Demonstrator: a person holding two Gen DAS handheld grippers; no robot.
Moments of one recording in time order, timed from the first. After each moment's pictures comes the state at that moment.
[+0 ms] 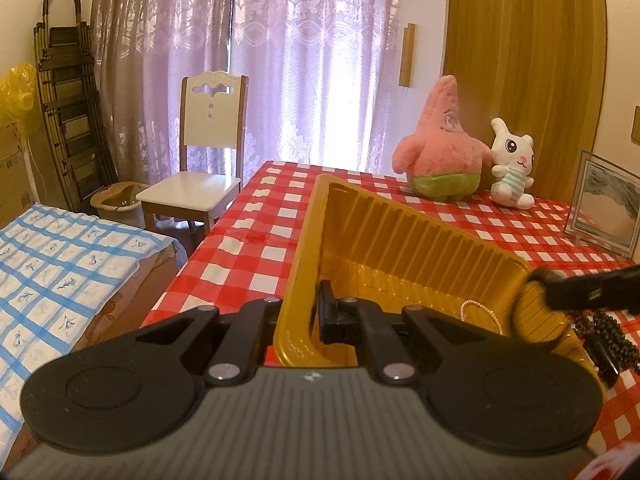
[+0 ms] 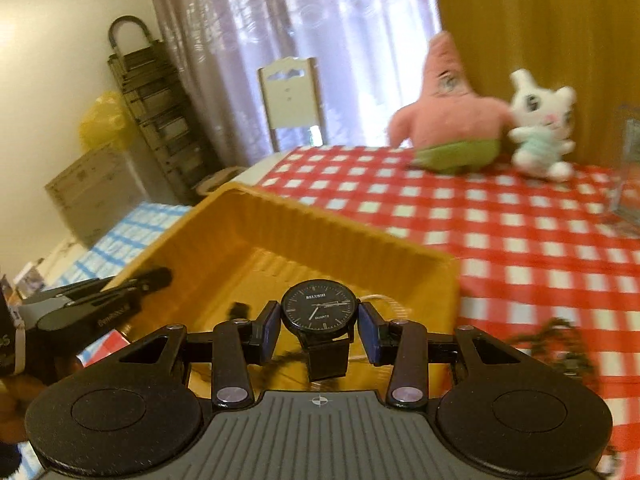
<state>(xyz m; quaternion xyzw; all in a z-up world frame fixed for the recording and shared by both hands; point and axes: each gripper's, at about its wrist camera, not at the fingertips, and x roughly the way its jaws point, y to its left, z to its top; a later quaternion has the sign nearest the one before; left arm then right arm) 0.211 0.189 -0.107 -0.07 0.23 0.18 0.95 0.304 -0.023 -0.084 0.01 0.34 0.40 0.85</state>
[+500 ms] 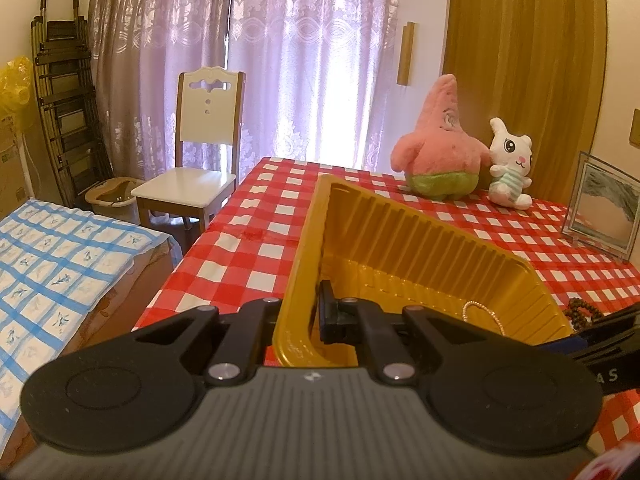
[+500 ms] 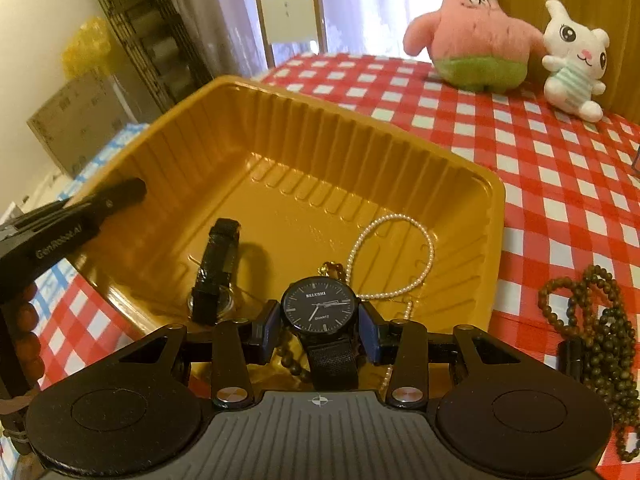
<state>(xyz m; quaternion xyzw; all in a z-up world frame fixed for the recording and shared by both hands) 0.215 0.193 -0.108 -0.08 0.23 0.17 0.95 0.318 0.008 -0.123 -0.06 0.44 0.37 0.82</state>
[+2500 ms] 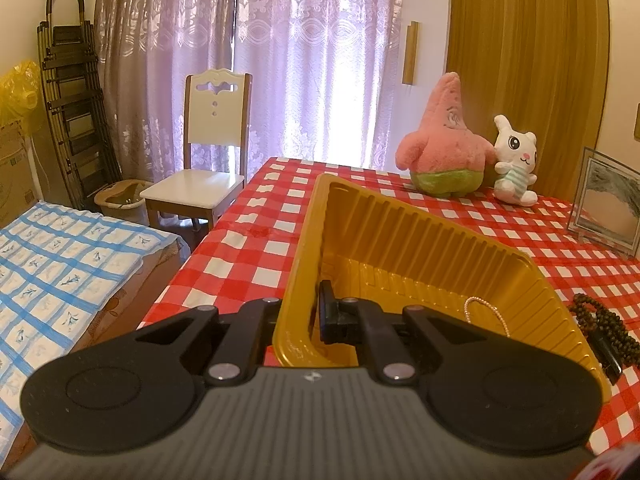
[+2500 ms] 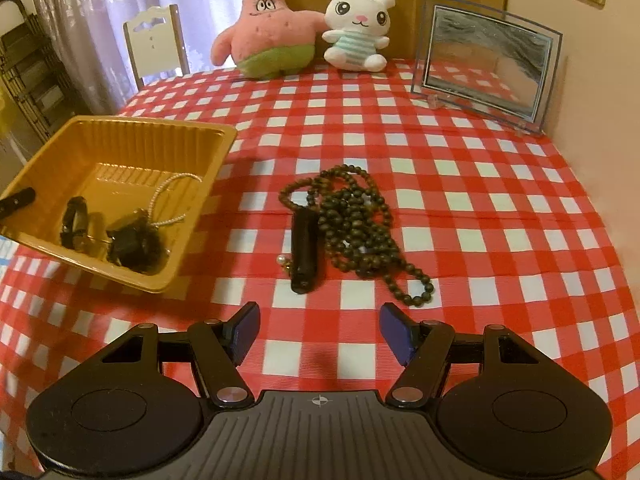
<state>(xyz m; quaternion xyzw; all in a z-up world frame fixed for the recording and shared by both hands) 0.208 0.192 -0.108 -0.08 0.23 0.18 0.95 0.273 -0.179 -0.110 -0.02 0.44 0.20 0.88</state>
